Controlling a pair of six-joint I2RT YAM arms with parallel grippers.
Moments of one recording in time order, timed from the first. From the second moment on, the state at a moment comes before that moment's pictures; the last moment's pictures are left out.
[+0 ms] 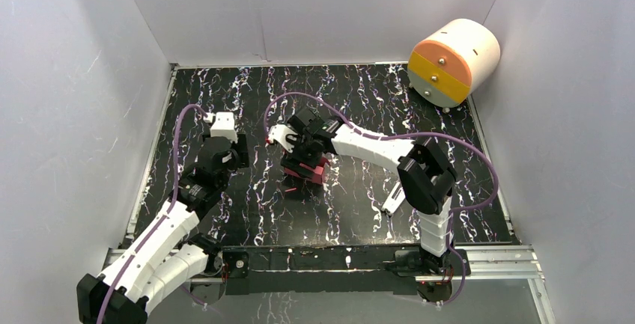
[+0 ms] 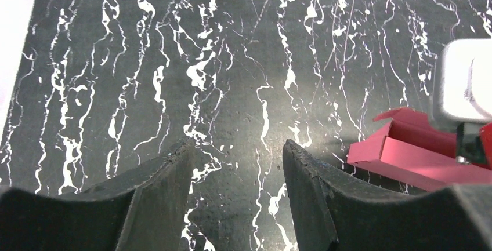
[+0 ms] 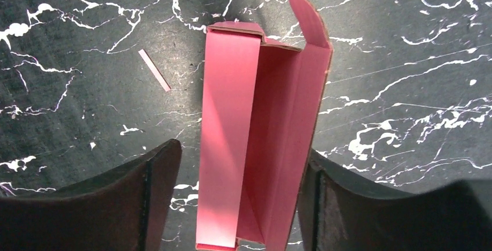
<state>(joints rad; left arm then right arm) -0.47 0.81 0.63 -0.28 -0.43 -0.15 0.92 1.92 1.52 -0.65 -0.19 -0.39</state>
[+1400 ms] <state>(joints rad) -0.38 0.78 0.63 -0.23 -0.24 -0.14 0.90 2.09 1.75 -0.92 -0.38 -0.87</state>
